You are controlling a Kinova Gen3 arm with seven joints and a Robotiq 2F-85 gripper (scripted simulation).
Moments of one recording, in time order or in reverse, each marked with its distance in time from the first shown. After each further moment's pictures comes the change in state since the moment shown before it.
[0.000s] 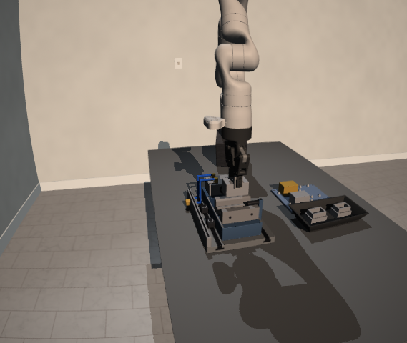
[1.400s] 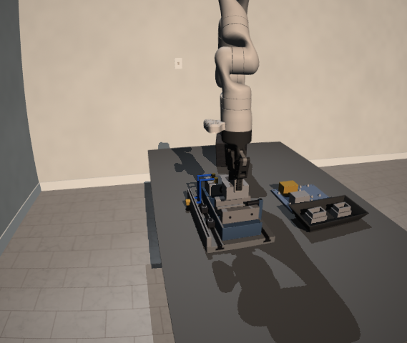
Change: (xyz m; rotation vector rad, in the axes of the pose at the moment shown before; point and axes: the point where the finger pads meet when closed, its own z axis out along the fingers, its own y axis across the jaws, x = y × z) arm 0.000 -0.001 0.008 0.004 0.000 -0.001
